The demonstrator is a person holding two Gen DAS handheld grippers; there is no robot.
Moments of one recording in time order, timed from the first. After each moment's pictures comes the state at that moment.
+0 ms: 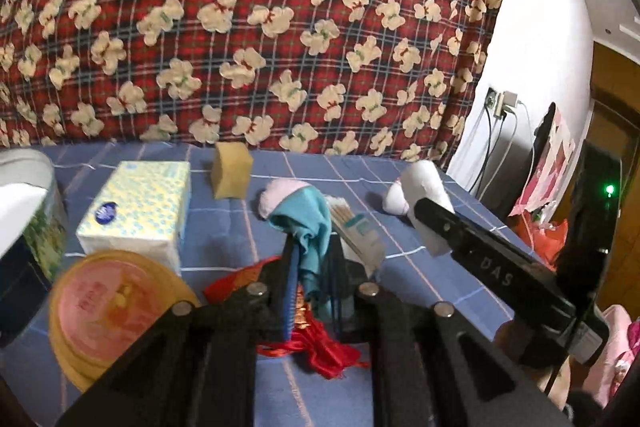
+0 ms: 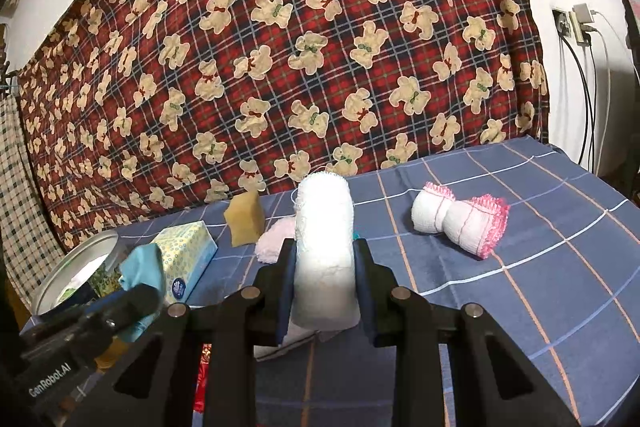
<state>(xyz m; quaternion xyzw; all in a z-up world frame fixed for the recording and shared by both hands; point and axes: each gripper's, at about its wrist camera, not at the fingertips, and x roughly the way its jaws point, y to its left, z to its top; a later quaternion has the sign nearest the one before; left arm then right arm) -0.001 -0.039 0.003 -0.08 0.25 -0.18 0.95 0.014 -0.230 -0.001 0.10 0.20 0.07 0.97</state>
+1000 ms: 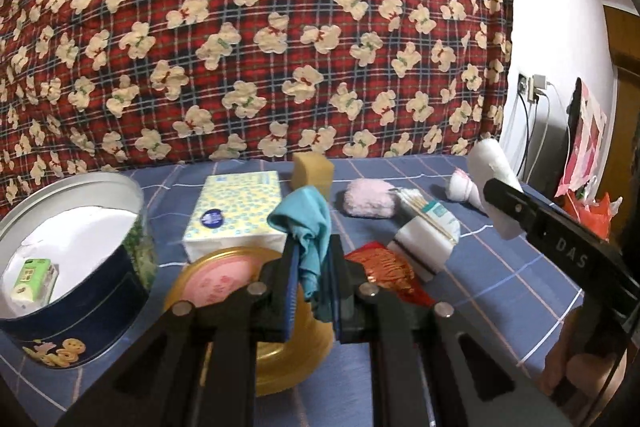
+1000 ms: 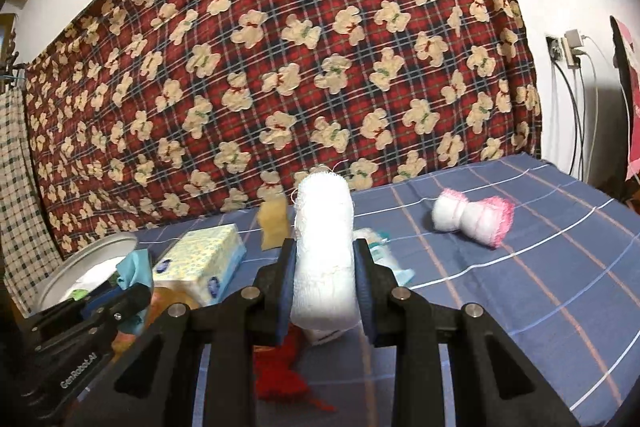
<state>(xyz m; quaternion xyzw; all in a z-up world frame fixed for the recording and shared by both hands) -0.024 0.018 -0.004 -0.01 0.22 -0.11 0.97 -0.029 -0.175 0.003 0.09 0.16 0.05 0.98</state>
